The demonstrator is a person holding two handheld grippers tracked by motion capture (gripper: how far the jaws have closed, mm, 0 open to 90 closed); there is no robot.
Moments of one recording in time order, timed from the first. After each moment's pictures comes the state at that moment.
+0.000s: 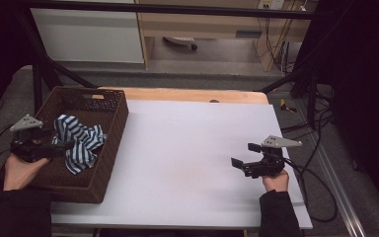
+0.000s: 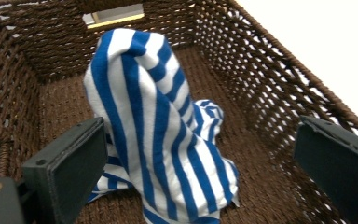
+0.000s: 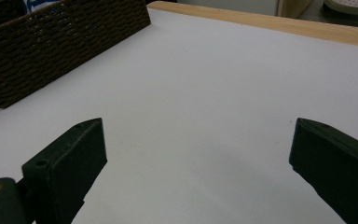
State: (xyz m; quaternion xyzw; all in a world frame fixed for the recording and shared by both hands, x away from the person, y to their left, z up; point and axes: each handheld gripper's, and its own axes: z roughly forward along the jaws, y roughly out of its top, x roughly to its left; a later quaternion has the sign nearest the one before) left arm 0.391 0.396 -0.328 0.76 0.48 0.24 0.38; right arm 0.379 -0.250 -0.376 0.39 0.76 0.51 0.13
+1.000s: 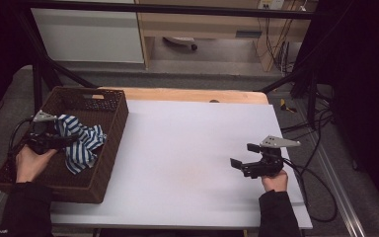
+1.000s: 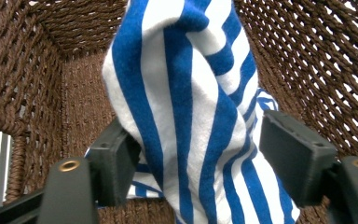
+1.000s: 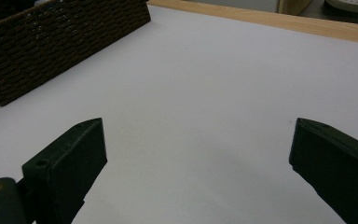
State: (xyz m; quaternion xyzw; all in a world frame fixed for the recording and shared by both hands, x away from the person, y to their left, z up) left arm 0.430 0.391 -0.351 0.76 0.52 0.25 0.30; right arm 0.380 -0.248 -0.378 0.38 0.76 0.50 0.13
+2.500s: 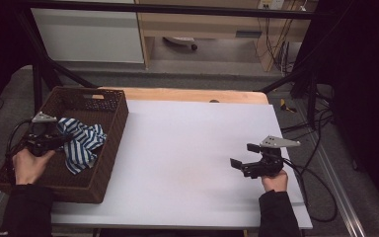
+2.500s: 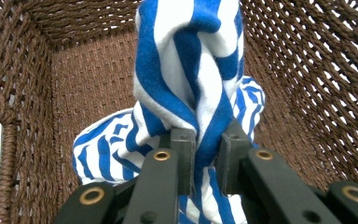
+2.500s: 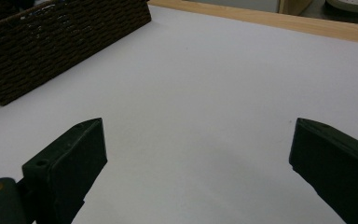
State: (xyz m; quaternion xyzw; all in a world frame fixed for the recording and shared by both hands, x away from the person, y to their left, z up) left arm 0.421 0.390 -0.346 0.77 0.52 0.23 0.30; right arm 0.380 -0.247 -0.378 0.38 0.76 0.50 0.13
